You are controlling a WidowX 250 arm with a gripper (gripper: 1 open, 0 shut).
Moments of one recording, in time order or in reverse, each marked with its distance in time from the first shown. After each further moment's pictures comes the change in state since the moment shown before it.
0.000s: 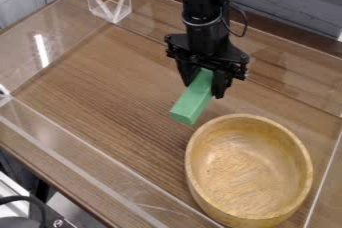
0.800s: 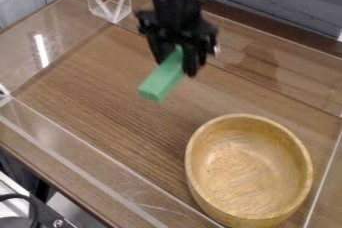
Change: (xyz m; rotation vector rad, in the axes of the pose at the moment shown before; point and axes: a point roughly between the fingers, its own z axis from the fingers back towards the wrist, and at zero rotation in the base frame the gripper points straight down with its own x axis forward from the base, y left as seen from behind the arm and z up) arm -0.010 0.035 0.052 -0.030 -0.019 -0.021
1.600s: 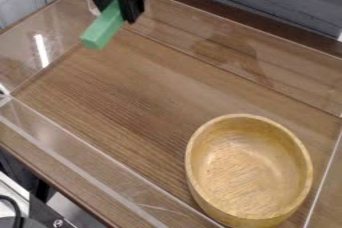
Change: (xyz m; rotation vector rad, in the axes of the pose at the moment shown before) arm 0.012 0.082 0.017 0.040 -0.083 -0.004
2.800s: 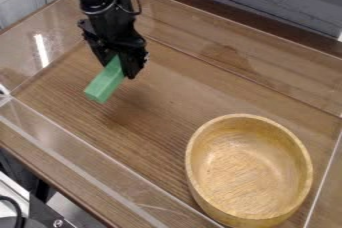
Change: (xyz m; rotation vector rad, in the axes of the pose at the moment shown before) arm -0.029 -0.013 -0.061 0.018 0.046 -0.039
